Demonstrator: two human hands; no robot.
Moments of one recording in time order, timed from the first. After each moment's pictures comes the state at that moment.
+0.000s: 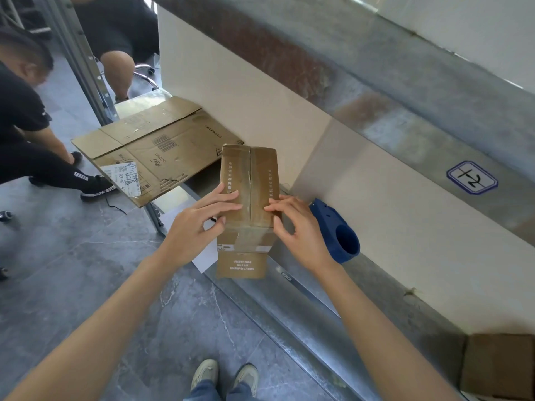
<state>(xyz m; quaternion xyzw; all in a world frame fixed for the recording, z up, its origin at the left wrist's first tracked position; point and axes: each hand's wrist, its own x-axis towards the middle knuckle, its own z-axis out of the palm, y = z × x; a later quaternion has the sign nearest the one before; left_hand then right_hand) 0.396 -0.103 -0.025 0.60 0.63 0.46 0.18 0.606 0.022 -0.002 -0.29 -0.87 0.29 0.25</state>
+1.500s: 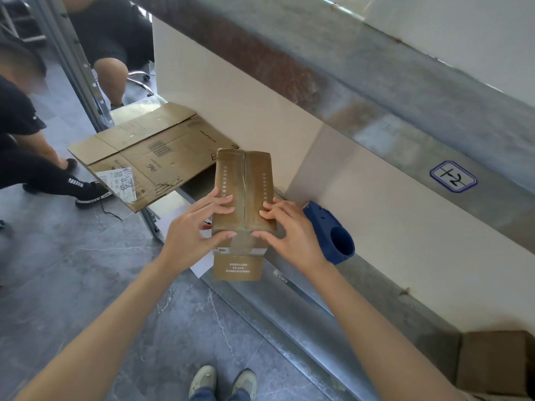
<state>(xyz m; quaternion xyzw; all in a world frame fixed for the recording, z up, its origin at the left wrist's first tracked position) 0.402 -0.101 -0.032 0.56 0.64 0.49 0.15 0.605 0.022 -0.007 -0.27 -0.90 0.22 0.26</state>
